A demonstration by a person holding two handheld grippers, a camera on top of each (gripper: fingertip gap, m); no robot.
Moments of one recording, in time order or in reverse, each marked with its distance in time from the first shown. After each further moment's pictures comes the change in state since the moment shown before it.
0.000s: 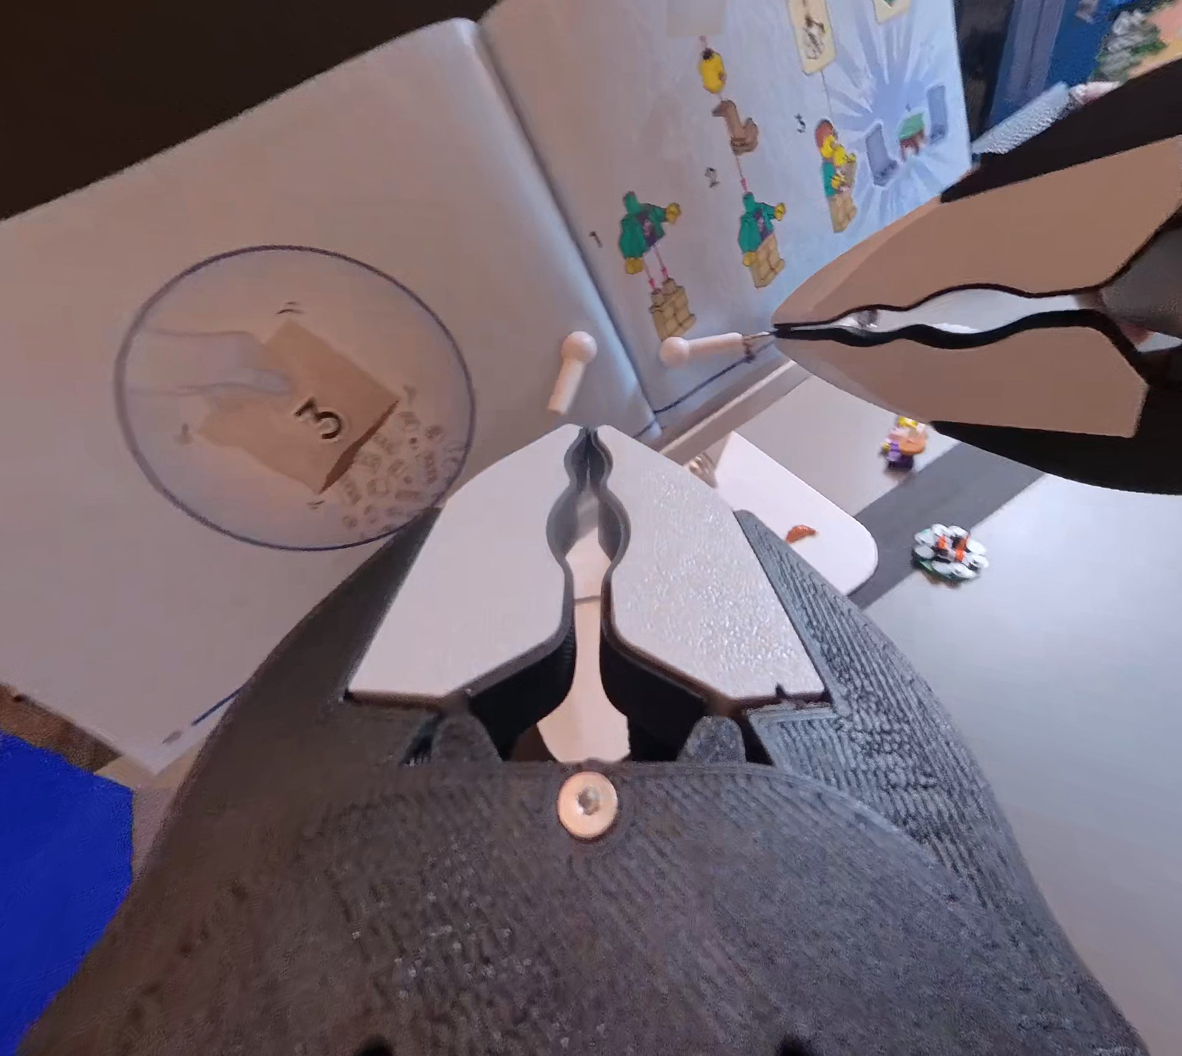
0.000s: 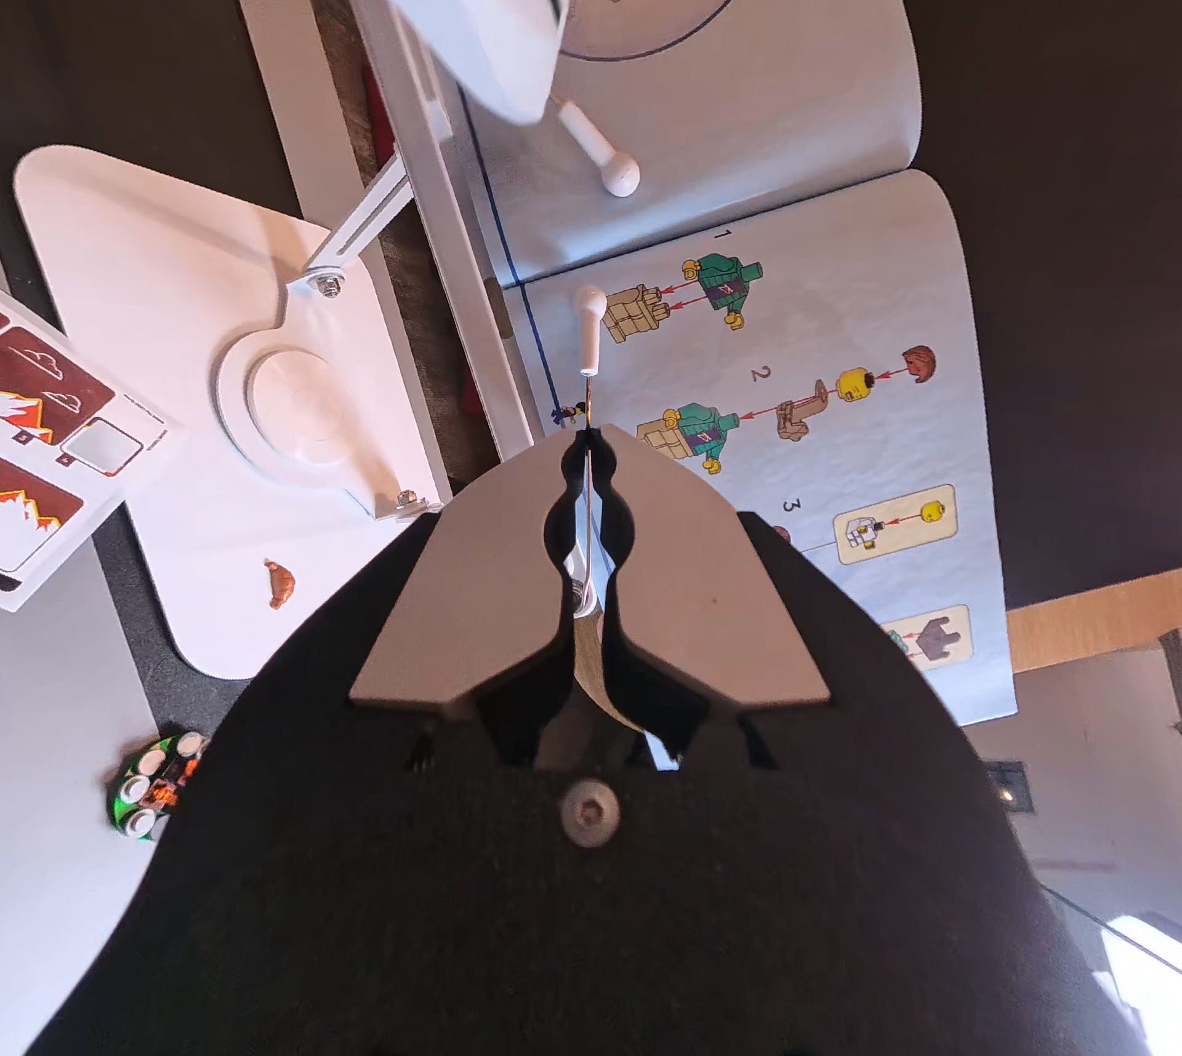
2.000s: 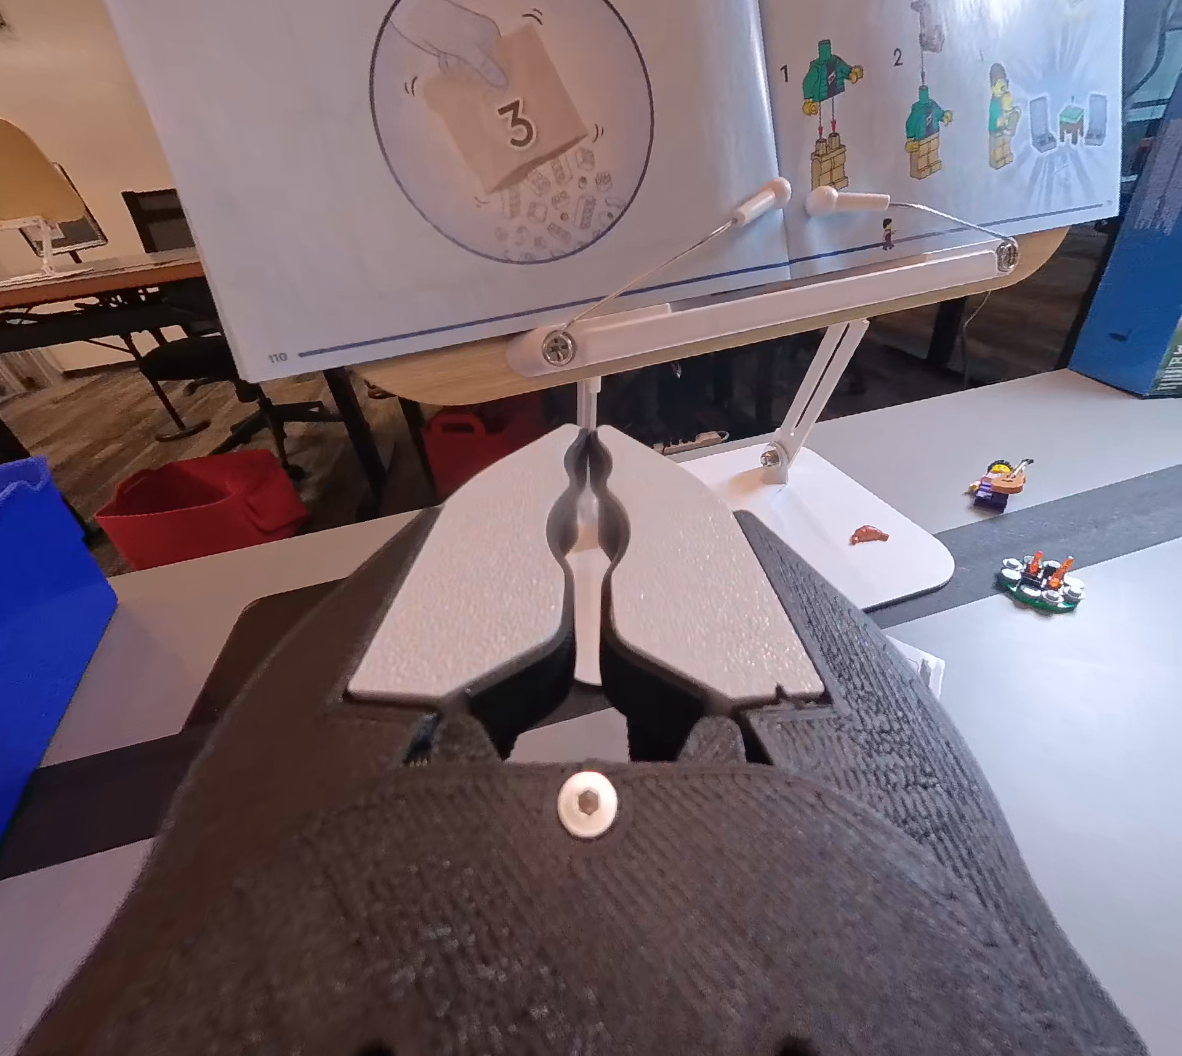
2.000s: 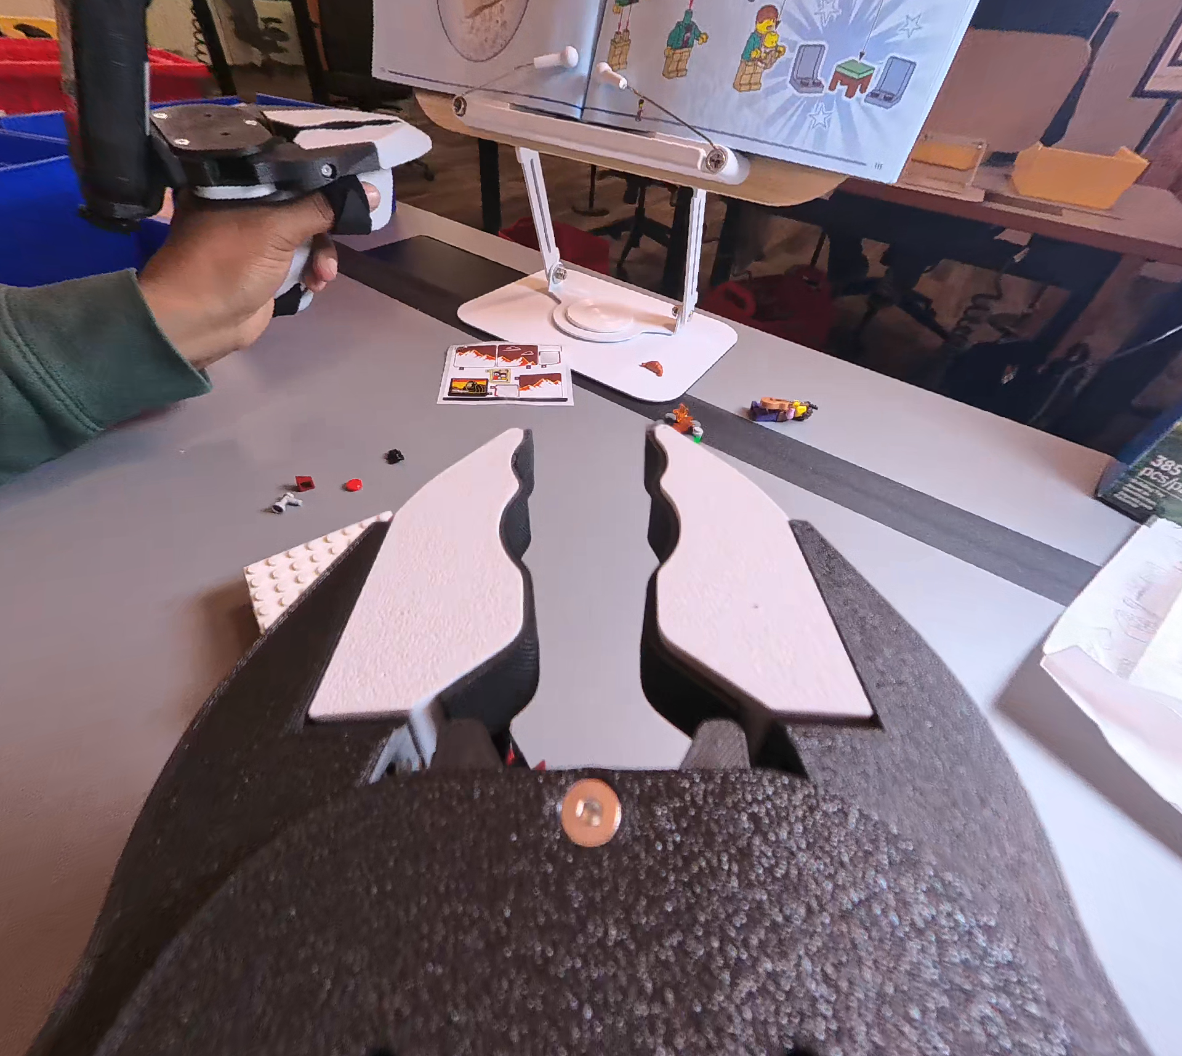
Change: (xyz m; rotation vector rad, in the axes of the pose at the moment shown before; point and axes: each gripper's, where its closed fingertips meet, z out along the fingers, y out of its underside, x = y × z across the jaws) left arm -0.026 0.070 -0.041 0.216 -0.224 -0.203; right arm -0.091 0.033 -0.225 0.084 -0.046 1.050
